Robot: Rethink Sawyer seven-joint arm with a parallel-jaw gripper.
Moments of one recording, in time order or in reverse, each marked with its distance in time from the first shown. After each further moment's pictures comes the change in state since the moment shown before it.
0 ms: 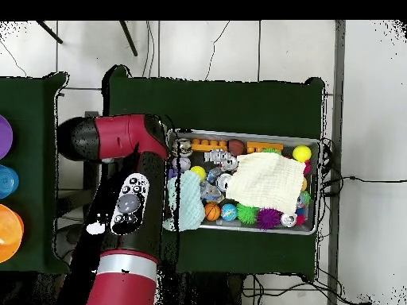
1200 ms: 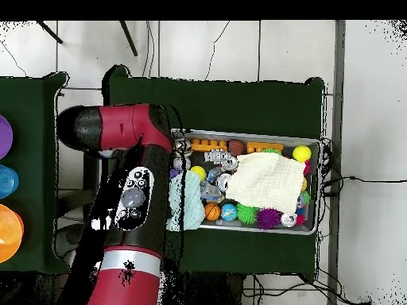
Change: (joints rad) arm -0.016 0.014 -0.027 -0.059 0.042 0.144 0.000
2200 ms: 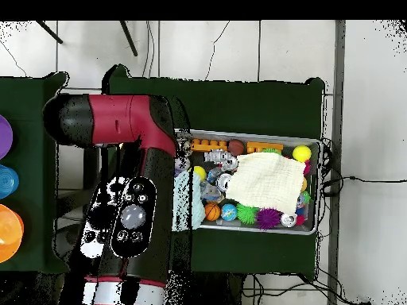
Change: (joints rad) arm -0.008 -0.117 -0.012 0.010 0.032 -0.080 0.000
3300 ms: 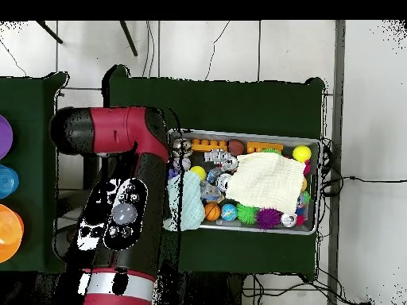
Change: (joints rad) arm 0.035 0.057 -0.029 0.040 0.001 -0.022 0.000
